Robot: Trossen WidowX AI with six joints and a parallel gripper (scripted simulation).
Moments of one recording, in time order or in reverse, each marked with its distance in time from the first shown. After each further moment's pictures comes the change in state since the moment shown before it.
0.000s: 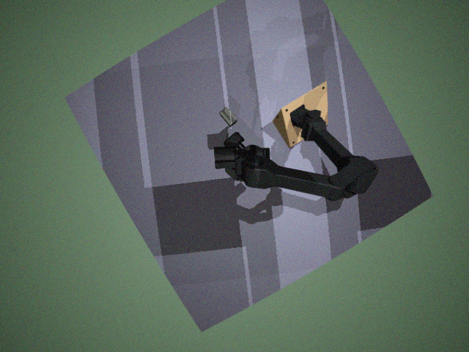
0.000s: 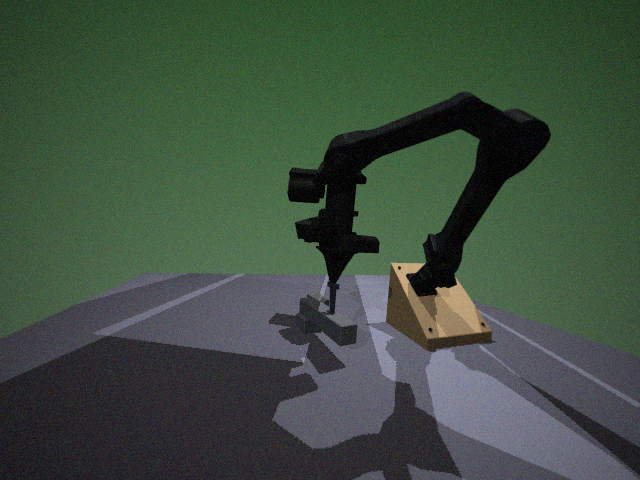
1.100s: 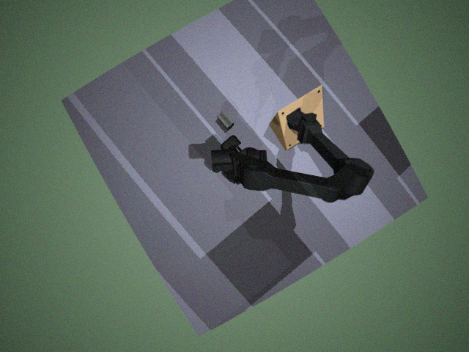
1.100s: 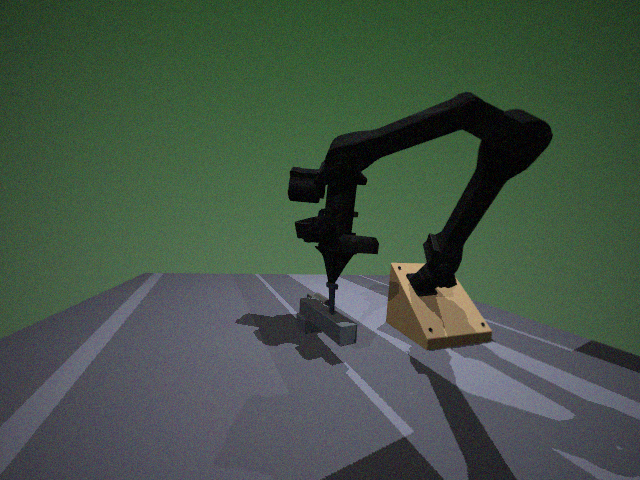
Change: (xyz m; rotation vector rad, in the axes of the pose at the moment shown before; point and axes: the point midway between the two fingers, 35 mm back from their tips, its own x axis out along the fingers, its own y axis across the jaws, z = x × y) arm 0.002 -0.001 0.001 0.008 -0.015 0.001
